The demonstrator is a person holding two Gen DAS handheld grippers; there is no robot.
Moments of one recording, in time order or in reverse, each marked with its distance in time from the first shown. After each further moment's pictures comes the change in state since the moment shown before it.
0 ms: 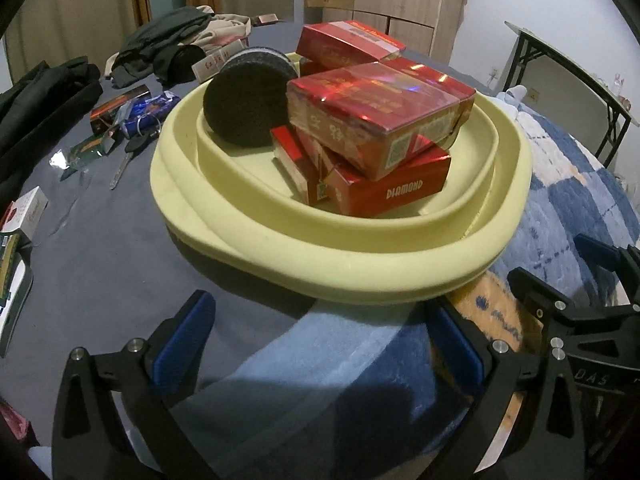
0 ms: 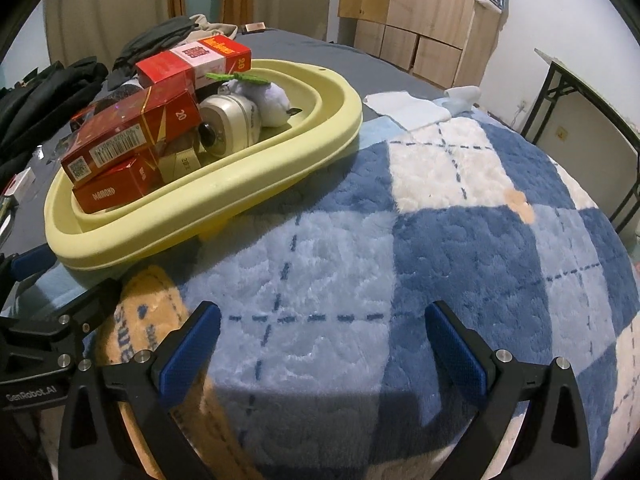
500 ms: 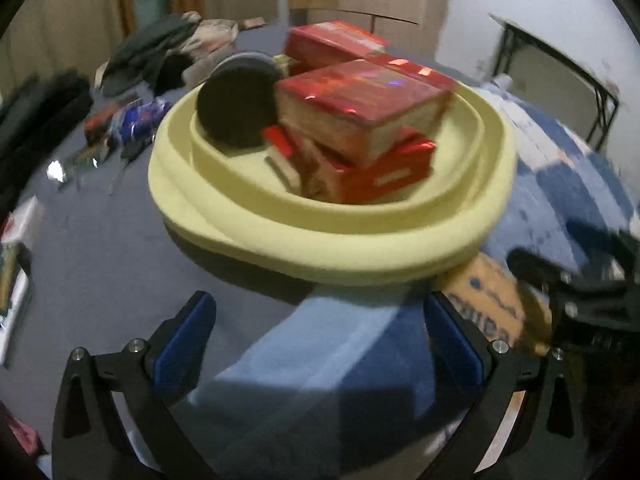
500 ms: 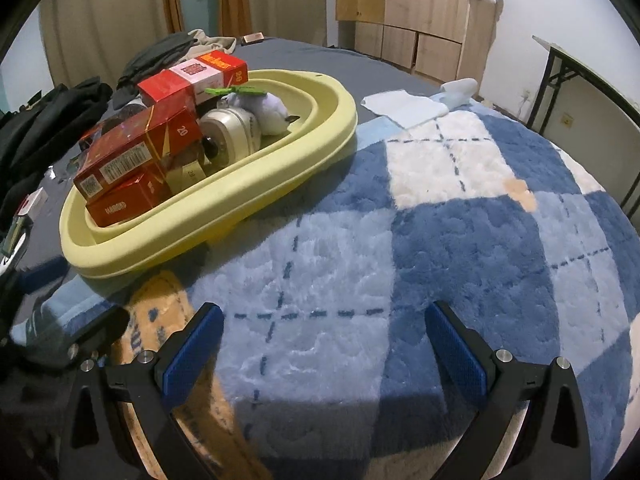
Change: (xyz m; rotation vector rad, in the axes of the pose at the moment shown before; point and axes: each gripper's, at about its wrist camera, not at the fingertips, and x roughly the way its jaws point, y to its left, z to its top) left arm -0.005 0.002 -0.004 0.038 -0.009 -0.020; right arm -0.009 -0.011 -0.005 0.058 -0.019 0.065
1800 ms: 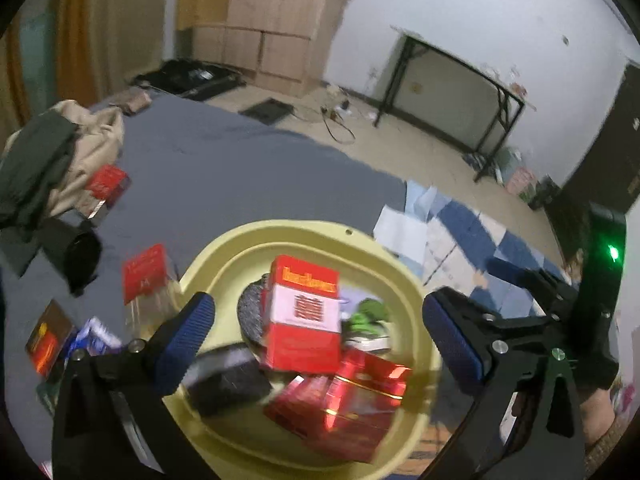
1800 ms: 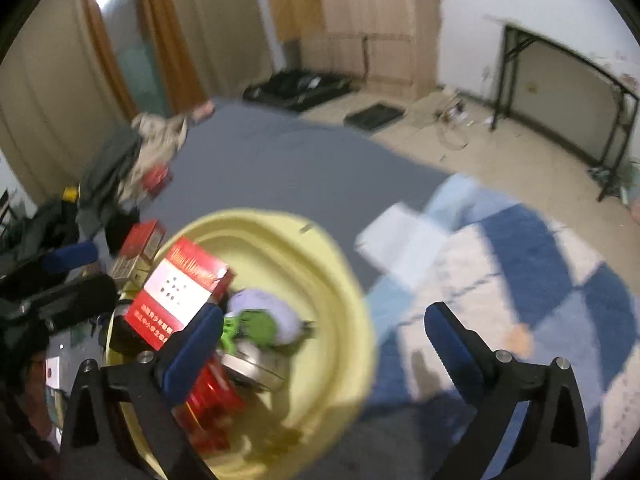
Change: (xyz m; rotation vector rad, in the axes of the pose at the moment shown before) left arm -0.025 0.022 0.214 0.188 0.008 -0.406; right arm -0.030 -0.011 0.146 0.255 -0.069 -0.047
